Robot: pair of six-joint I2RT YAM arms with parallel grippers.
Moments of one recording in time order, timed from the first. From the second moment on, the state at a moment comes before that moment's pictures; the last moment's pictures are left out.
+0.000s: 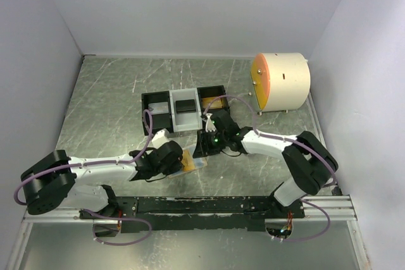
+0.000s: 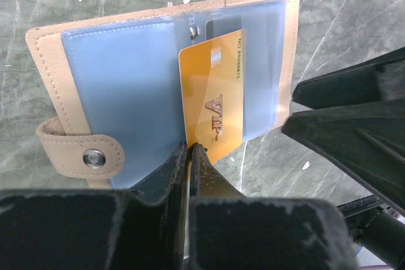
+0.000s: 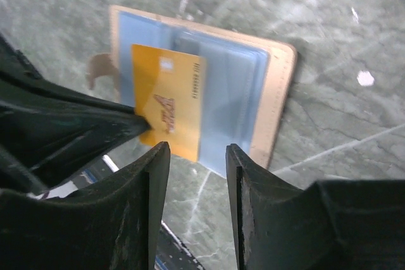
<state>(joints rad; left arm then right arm) -1.06 1.28 0.52 -0.17 -0.31 -1.29 0.73 1.56 0.72 -0.04 -0.41 0.52</state>
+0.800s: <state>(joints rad) -1.06 1.24 0.44 -0.06 -0.31 -1.30 0.75 1.64 0.68 0.12 -0.48 0.63</state>
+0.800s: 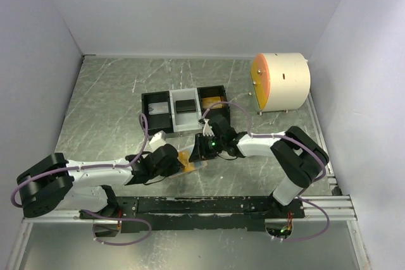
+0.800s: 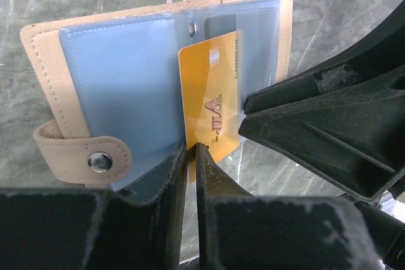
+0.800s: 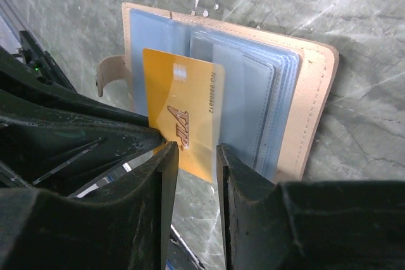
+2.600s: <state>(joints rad) -1.06 1.19 0.27 0.28 -0.28 -1.38 0.75 1.66 0.63 0.25 -0.53 0.70</state>
